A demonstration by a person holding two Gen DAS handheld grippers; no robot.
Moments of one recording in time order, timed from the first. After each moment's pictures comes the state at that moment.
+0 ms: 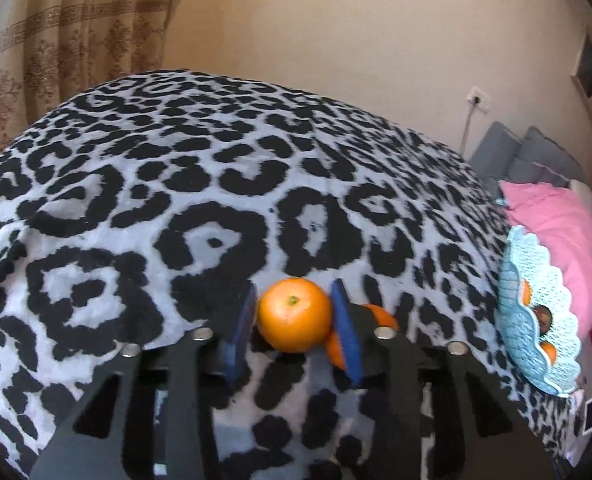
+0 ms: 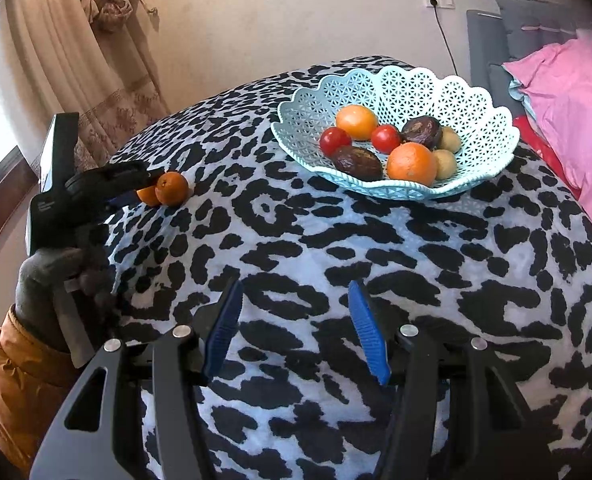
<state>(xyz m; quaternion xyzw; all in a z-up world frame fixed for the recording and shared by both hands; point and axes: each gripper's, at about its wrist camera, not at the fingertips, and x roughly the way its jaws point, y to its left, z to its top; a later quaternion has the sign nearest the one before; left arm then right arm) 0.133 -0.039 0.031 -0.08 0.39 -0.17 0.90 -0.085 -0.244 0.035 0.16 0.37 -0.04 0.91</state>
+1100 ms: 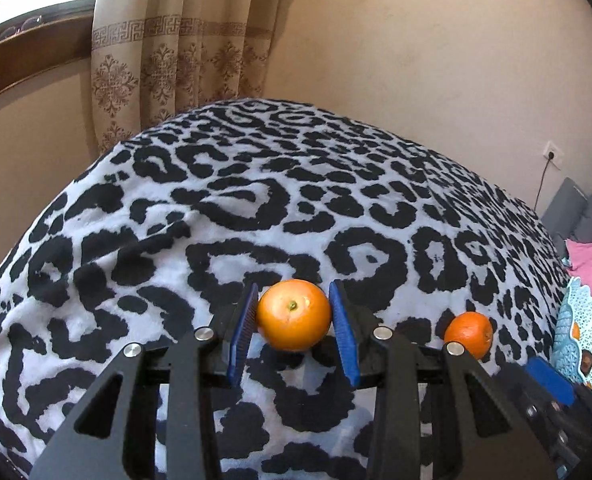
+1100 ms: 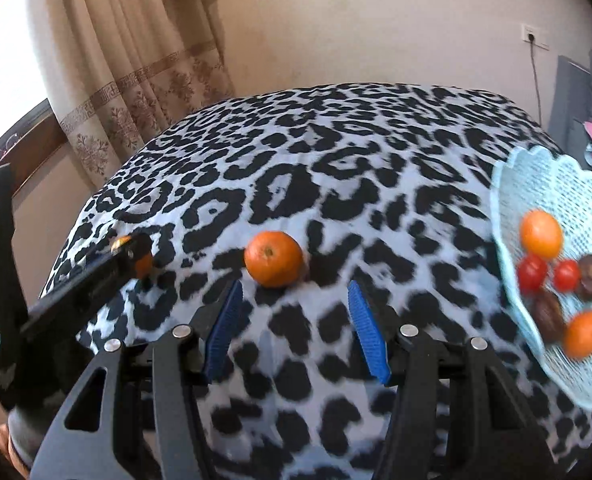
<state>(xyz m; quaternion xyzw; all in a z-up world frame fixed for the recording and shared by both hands) 0.103 0.032 0.037 -0.11 0.35 0.00 0.93 0.064 -0.158 0.053 0.09 0.39 0.06 0.91</state>
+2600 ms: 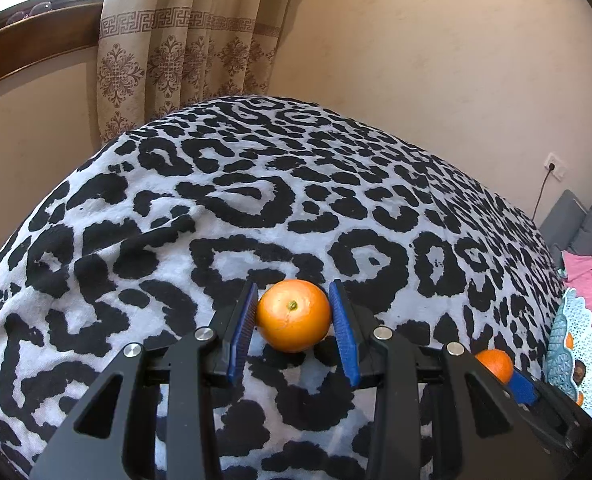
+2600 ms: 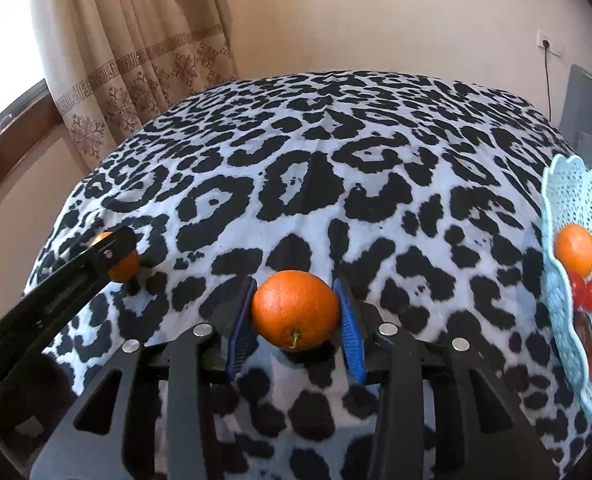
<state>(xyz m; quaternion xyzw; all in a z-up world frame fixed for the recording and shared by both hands) 0.100 0.036 0.038 -0.13 0.35 0.00 0.93 0.083 -0.142 0.036 0.07 0.40 0.06 0.91</state>
